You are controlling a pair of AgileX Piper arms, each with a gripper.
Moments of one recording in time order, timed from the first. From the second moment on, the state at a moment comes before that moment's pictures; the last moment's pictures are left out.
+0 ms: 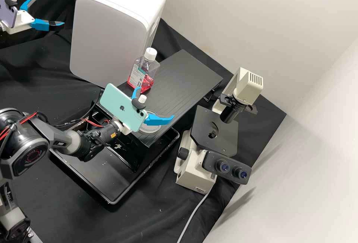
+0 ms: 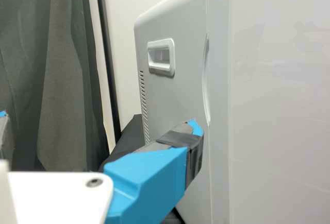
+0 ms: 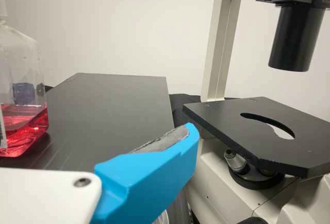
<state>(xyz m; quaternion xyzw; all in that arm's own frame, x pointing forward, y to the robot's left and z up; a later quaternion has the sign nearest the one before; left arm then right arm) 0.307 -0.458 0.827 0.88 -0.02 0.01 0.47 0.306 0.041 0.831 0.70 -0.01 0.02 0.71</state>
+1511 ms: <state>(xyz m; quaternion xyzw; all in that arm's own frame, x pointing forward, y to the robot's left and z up) 0.199 -0.506 0.700 0.85 -0.01 -0.23 0.48 0.306 0.041 0.831 0.70 -0.01 0.02 0.71</state>
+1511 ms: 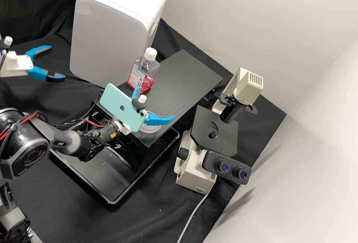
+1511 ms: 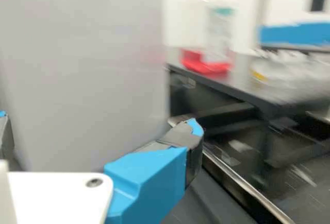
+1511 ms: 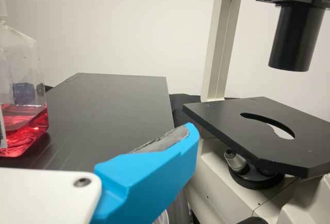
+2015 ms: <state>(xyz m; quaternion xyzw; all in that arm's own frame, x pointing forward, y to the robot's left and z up) 0.159 -0.509 0.670 0.84 0.00 -0.33 0.43 0.306 0.041 0.831 0.70 -0.01 0.02 0.71</state>
